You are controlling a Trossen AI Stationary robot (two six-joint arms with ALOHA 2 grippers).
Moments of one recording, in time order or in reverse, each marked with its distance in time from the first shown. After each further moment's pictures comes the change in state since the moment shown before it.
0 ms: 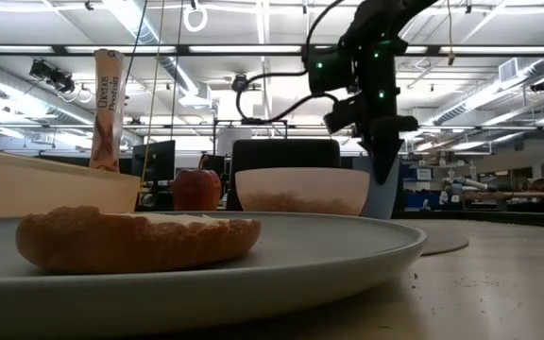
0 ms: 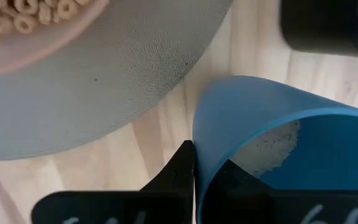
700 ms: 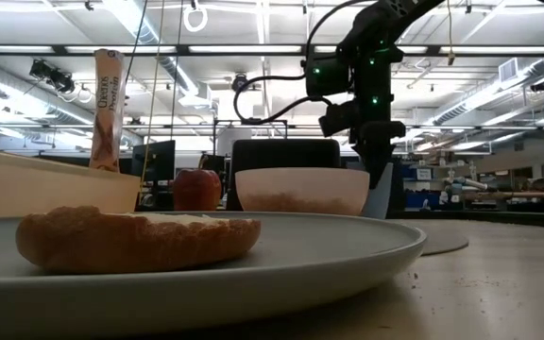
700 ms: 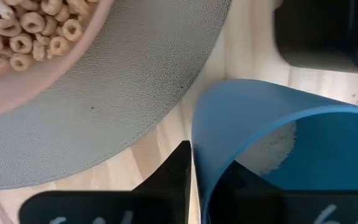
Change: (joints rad) left arm 0.000 0.000 0.000 0.009 -0.002 -0.019; right arm -0.040 0.016 -0.007 0.076 -0.053 0.011
